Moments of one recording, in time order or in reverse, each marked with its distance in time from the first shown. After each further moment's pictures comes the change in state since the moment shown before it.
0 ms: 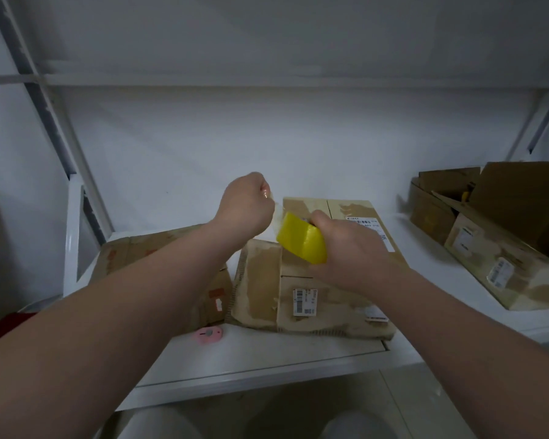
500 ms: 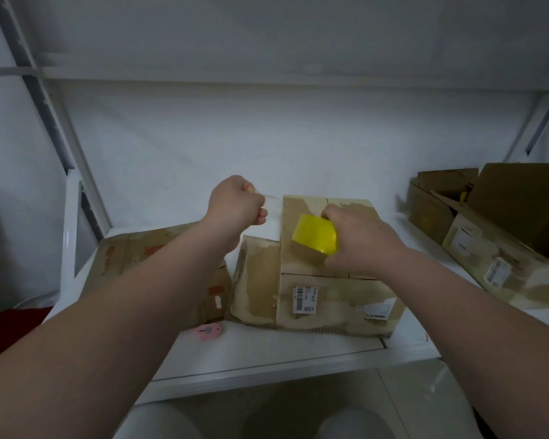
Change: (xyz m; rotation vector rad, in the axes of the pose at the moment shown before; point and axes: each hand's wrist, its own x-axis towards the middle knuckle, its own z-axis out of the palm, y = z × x) left_hand -0.006 -0.006 -0.007 -0.442 0.036 -0.239; right_hand 0.011 0.020 -0.007 -0.048 -0.150 0.110
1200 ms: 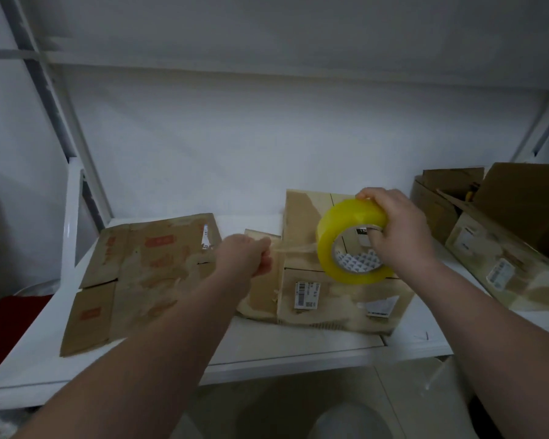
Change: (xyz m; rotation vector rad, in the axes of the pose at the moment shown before) left_hand -0.018 -0.079 0.018 -0.213 0.004 -0.325; right_hand -0.012 0.039 0.014 0.341 0.481 0.040
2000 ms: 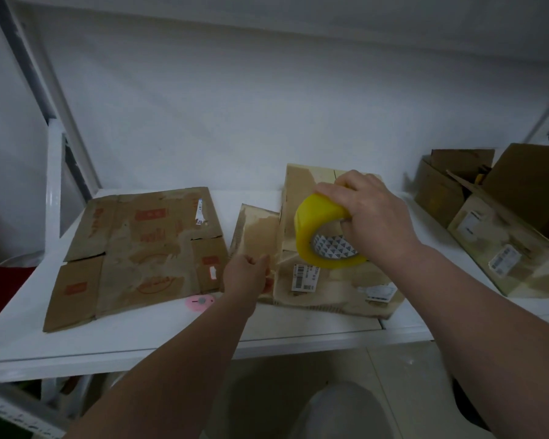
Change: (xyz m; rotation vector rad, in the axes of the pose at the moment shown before) left_hand 0.022 -0.088 0.013 0.112 0.064 -0.102; right_hand 0.005 -0.016 0.036 -0.280 -0.057 -0.436
